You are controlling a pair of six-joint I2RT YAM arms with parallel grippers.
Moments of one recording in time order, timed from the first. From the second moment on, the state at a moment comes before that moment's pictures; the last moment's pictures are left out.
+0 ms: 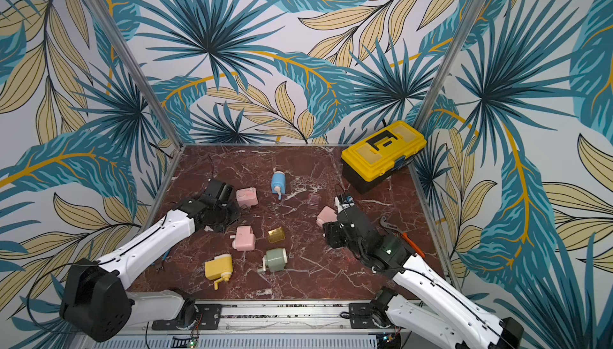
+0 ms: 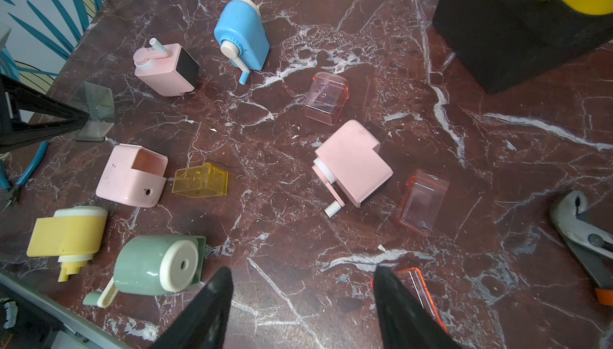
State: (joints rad) left arm -0.46 1.31 0.98 -0.74 -0.04 -1.00; right arm 0.72 0.84 0.82 -0.73 0.24 0.49
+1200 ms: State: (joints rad) left arm -0.99 1.94 1.56 -0.79 0.22 0.78; right arm 0.72 0.56 0.84 -1.22 0.53 0.77
